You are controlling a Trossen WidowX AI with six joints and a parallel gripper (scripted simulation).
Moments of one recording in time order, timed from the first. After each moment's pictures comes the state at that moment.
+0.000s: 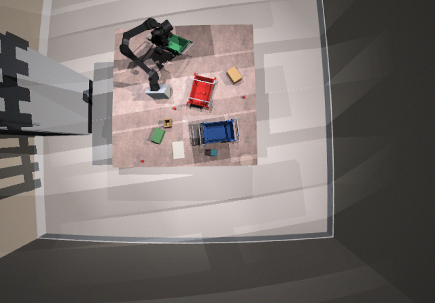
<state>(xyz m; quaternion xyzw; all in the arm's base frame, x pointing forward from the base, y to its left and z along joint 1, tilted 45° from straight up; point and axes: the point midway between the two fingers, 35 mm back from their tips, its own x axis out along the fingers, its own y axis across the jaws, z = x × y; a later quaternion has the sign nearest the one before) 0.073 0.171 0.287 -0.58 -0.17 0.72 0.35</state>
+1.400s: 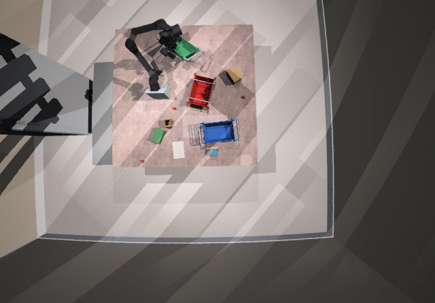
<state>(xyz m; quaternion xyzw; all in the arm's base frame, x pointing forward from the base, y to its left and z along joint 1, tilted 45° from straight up) 0.129 0.173 0.270 -0.55 -0.07 0.73 0.40</state>
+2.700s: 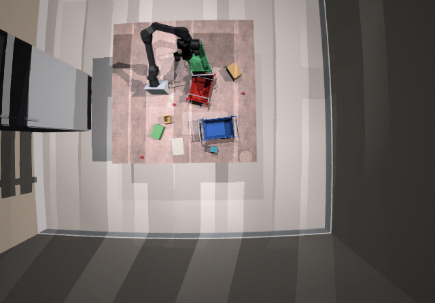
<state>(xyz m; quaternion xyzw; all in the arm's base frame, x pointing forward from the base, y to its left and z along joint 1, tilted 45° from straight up) 0.262 0.121 0.196 -0.43 0.16 0.73 0.52</state>
